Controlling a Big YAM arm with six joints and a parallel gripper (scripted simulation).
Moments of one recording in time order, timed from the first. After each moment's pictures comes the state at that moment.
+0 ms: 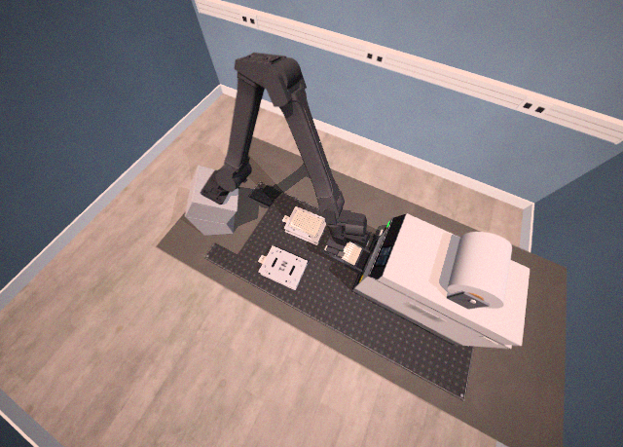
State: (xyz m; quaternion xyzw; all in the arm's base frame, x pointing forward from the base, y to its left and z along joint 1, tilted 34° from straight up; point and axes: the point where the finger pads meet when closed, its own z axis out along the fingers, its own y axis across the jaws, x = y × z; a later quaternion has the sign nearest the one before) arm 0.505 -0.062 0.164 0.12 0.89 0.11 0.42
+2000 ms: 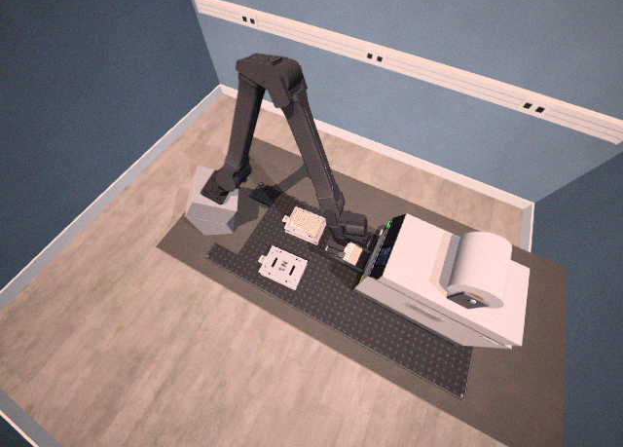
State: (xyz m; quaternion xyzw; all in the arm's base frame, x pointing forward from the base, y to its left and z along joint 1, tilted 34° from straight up) arm 0.508 -0.061 0.164 0.12 0.89 0.11 0.42
